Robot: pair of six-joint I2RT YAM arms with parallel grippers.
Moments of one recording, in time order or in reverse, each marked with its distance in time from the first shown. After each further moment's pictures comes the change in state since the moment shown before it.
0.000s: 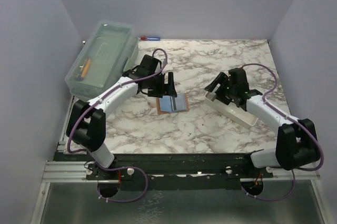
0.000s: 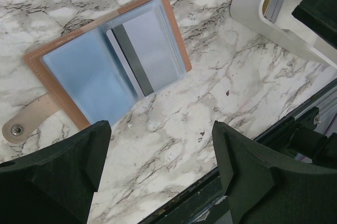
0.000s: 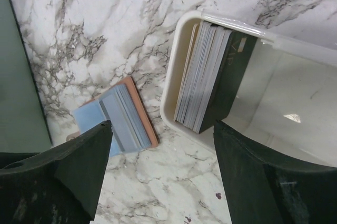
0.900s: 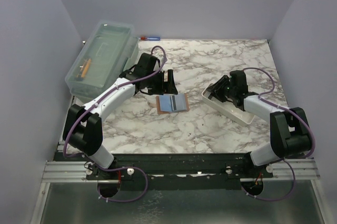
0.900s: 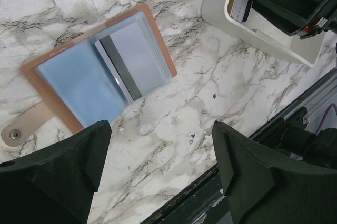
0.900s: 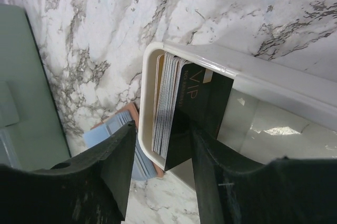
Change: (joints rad) left arm -0.002 -0.055 -0.010 0.036 0.017 0.000; right arm -0.055 0.142 -0.071 0.271 -0.084 0.093
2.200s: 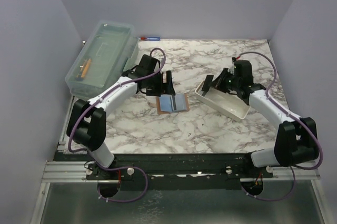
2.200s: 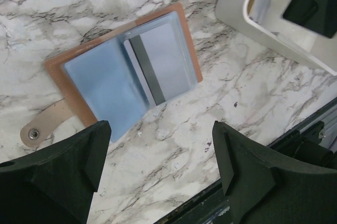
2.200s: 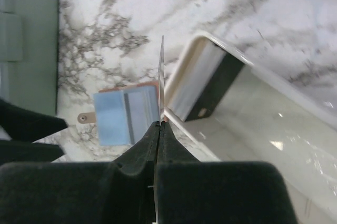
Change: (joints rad) left arm 0.018 0.040 -0.004 -0.004 -0.044 -0.012; right arm 0.000 -0.115 0.124 -0.194 -0.099 -0.281
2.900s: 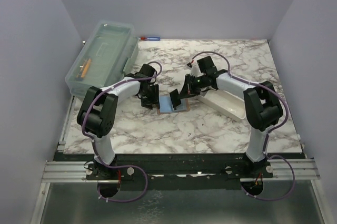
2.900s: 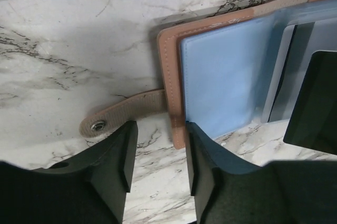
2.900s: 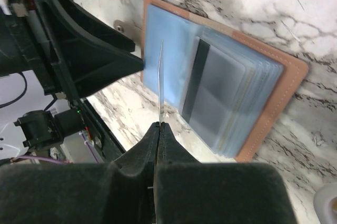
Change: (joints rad) left arm 0.068 0.203 -0.063 -0.085 -0.127 0.005; right arm 0.224 0.526 0.426 -0.173 -0.445 -0.197
